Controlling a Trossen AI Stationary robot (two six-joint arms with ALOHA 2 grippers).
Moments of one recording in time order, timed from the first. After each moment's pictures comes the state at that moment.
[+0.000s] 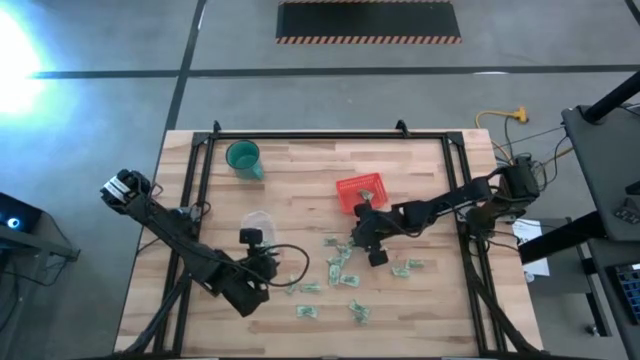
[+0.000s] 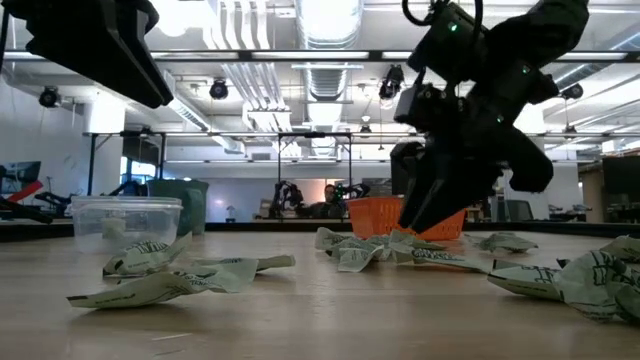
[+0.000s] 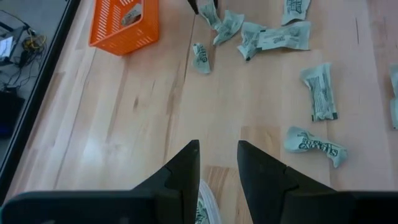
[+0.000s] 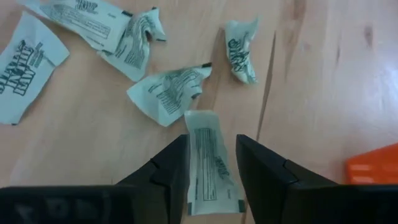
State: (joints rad) left arm -0.68 1.48 1.04 -0.74 -0.75 -0.56; right arm 0.09 1.65 0.72 0.02 0.00 -0.19
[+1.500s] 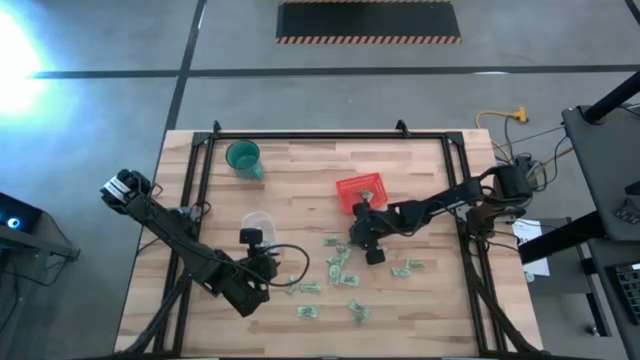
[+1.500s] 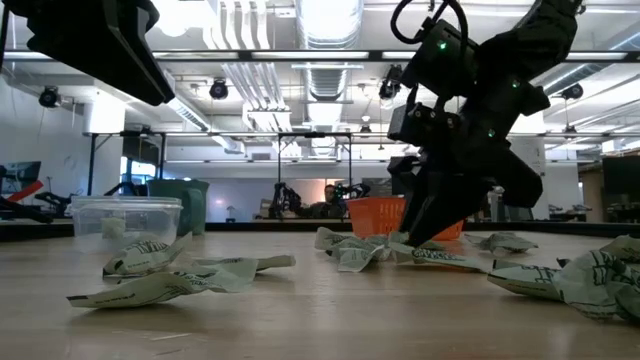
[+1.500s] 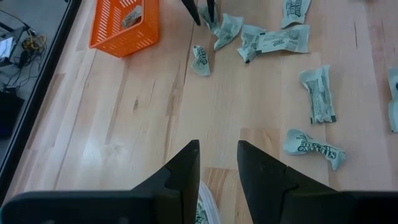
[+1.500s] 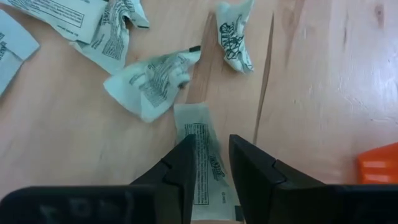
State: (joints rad) left arm -0.68 1.48 1.04 -0.74 -0.75 -0.56; right arm 0.06 1.71 0.73 0.04 -0.01 -0.18
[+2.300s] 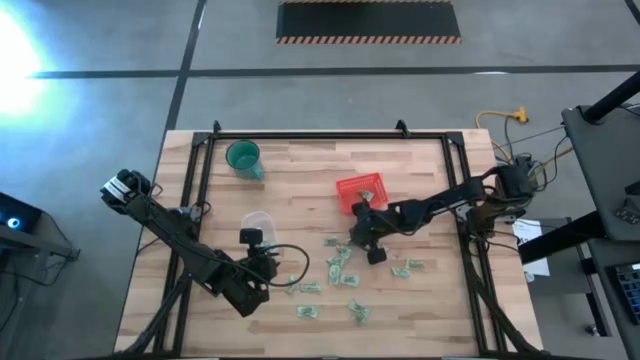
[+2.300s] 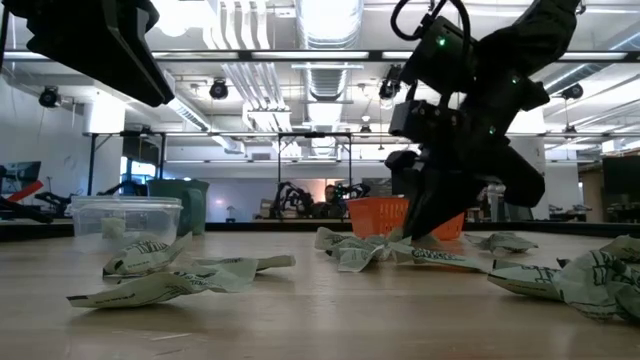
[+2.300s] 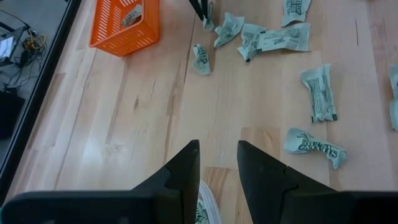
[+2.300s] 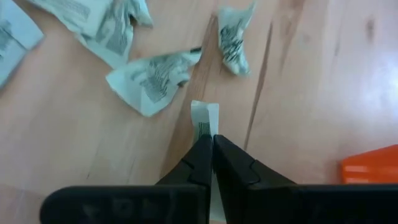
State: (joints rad) left arm -0.68 1.48 1.04 -0.74 -0.75 -0.56; right arm 0.07 1.69 0.74 0.00 0.00 -0.25
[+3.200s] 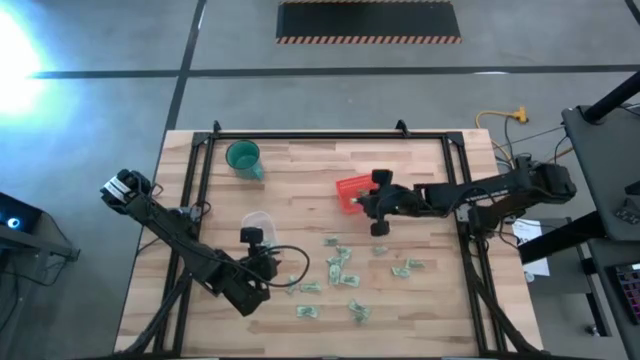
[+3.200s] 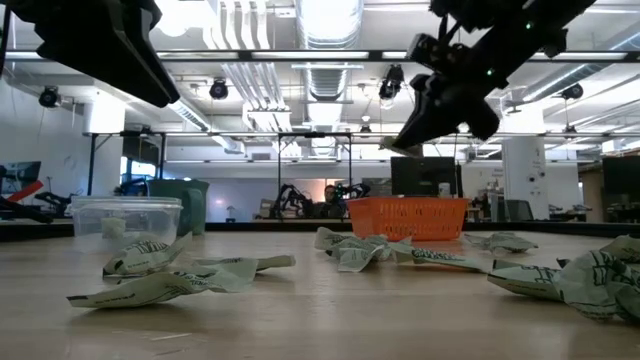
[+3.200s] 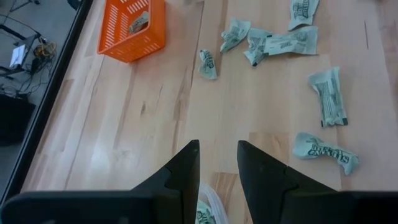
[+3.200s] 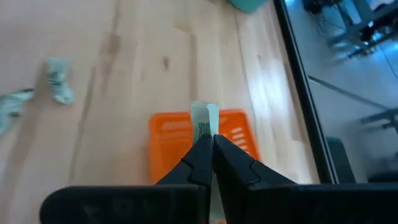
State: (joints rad) left arm -0.68 1.48 1.03 -0.72 -0.78 -0.53; right arm -0.02 1.34 0.71 -0.08 0.34 -0.32
